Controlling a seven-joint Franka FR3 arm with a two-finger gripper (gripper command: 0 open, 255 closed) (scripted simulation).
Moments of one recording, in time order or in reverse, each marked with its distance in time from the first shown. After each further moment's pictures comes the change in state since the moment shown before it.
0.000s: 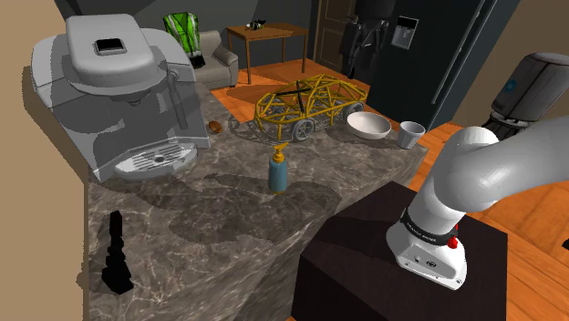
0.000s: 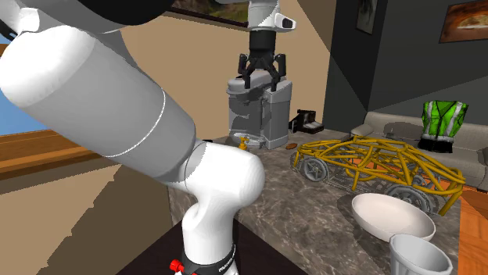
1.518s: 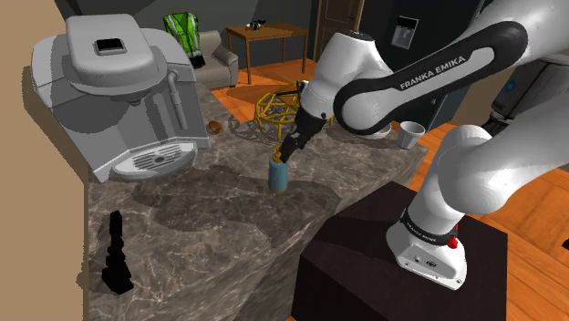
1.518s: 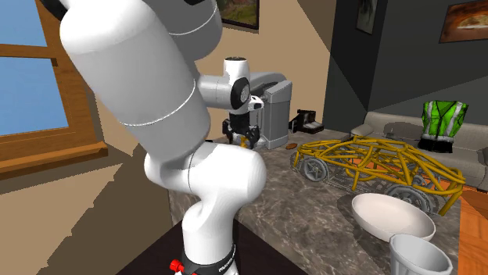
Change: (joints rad) arm 0.151 0.203 0.182 -0.573 0.166 1.076 -0.002
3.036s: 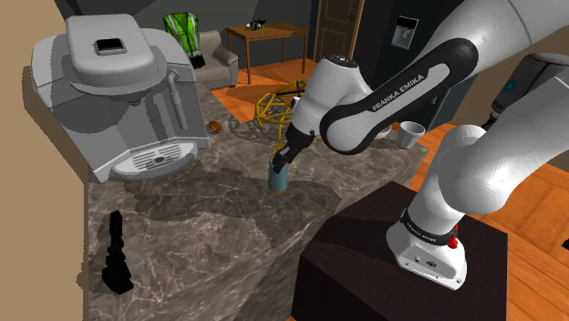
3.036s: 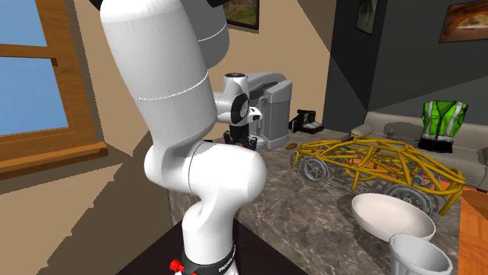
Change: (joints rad) arm 0.007 0.189 0.025 -0.004 0.014 0.213 -0.001
